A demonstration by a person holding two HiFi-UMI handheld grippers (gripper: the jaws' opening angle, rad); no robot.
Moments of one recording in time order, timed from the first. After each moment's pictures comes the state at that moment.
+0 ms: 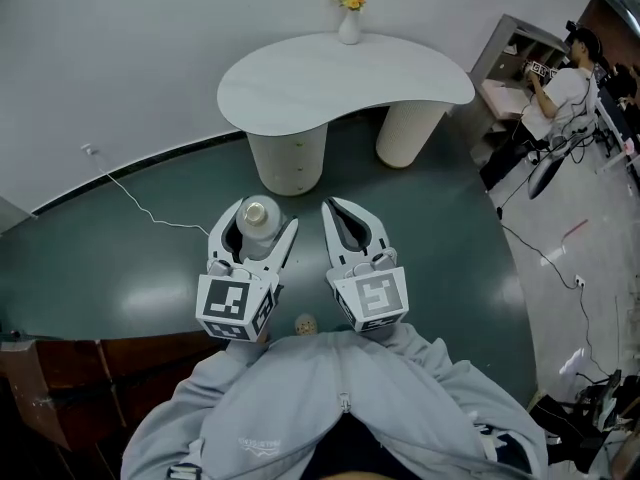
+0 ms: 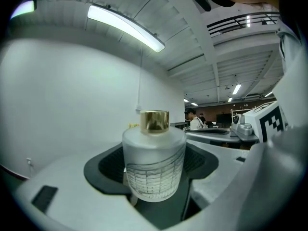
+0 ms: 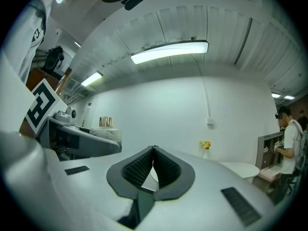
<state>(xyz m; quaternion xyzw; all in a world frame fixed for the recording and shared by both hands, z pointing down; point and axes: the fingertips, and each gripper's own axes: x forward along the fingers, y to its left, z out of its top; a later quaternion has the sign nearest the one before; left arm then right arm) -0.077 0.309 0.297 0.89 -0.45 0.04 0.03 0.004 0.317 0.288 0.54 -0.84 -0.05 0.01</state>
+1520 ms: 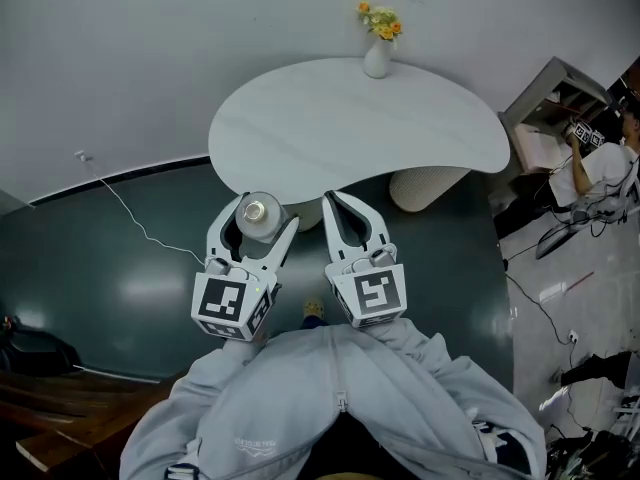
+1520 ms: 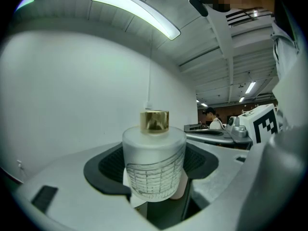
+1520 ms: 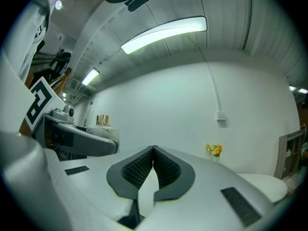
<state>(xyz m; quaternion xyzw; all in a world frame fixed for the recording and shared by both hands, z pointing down) -0.019 0.038 0.300 0.87 -0.48 0.03 0.04 0.060 0.029 0.289 0.50 -0.87 -0.06 0.01</state>
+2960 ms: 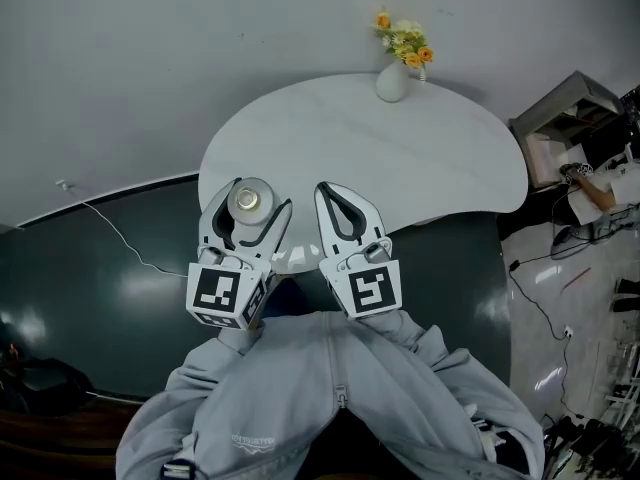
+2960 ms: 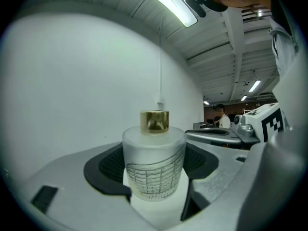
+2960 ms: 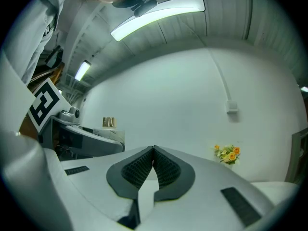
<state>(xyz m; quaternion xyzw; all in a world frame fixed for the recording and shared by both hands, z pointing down) -0.050 -0.215 0.318 0.88 -0.47 0.04 0.04 0.024 -0.208 0.300 0.50 -0.86 -0.06 0.00</state>
